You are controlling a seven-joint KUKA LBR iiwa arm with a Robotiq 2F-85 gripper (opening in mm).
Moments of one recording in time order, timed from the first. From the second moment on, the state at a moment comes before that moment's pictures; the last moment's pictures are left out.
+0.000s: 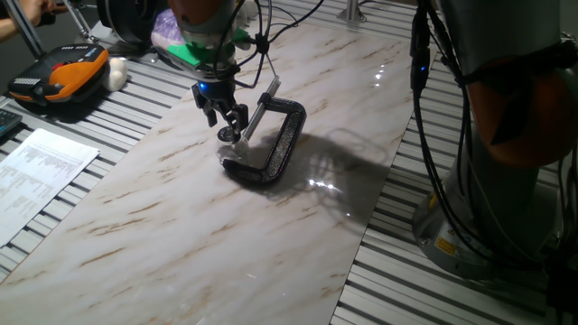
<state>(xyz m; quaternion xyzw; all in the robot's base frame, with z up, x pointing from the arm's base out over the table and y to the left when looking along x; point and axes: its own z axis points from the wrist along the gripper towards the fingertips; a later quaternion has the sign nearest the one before) 0.547 0.030 0.100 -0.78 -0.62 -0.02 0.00</state>
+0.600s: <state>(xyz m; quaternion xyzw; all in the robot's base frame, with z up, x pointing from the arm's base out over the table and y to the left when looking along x) 0.544 0.029 0.097 -0.78 -0.62 -0.03 0.00</state>
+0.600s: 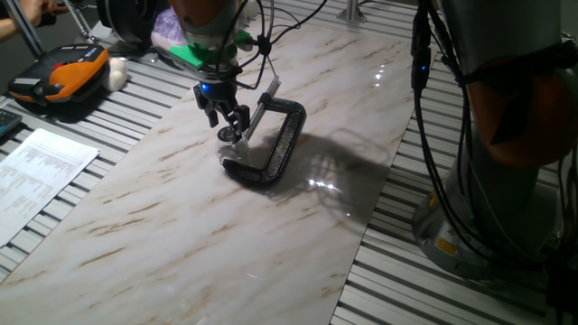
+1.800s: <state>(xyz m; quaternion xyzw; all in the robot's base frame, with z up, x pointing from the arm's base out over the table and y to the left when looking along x) 0.543 0.029 0.093 -0.78 -0.63 -0.04 0.00</state>
